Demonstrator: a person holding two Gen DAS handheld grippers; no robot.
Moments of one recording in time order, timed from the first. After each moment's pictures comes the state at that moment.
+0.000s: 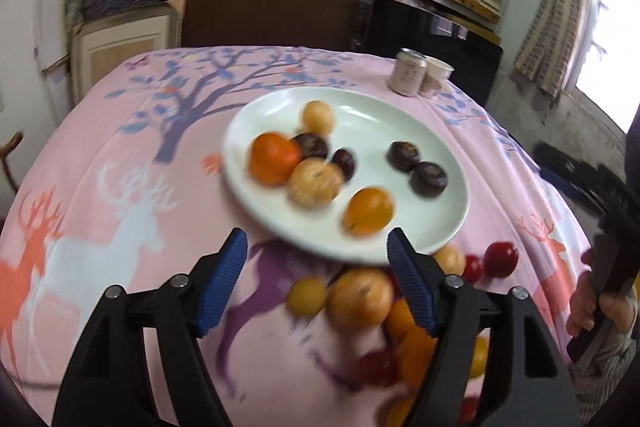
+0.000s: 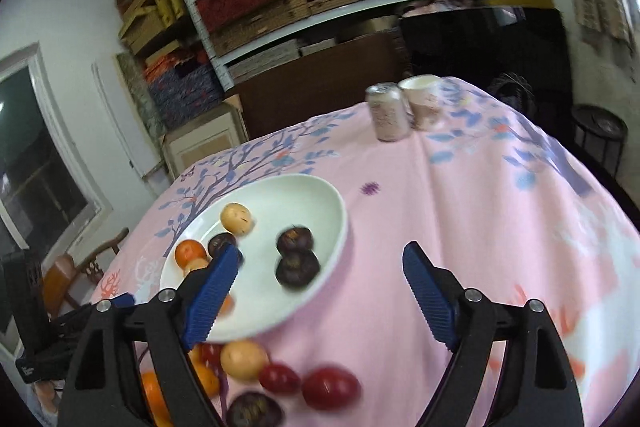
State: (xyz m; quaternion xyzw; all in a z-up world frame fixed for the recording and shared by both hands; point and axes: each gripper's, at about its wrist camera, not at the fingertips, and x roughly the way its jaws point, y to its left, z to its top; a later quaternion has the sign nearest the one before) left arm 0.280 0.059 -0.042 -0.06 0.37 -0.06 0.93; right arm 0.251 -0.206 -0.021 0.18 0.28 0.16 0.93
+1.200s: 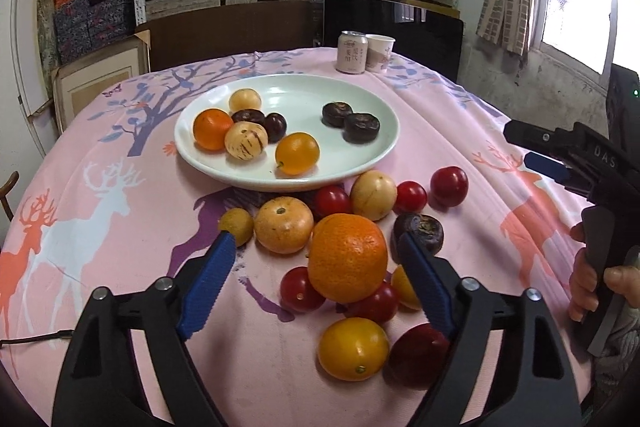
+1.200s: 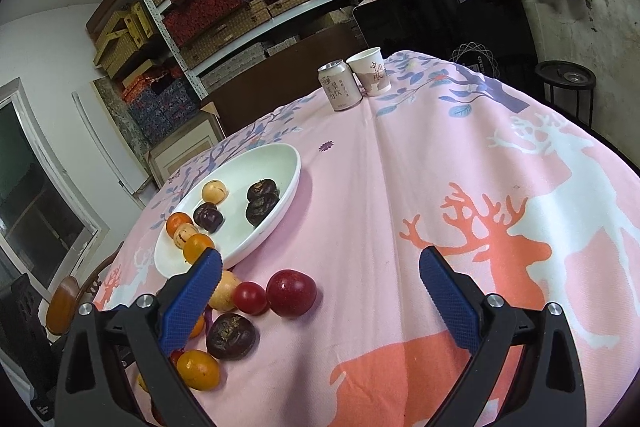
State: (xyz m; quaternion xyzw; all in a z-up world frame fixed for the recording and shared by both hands) left arm 0.218 -0.002 -0.057 0.02 0.34 -0.11 0.93; right arm 0.193 -0.233 -0.057 0.22 0.30 0.12 0.92
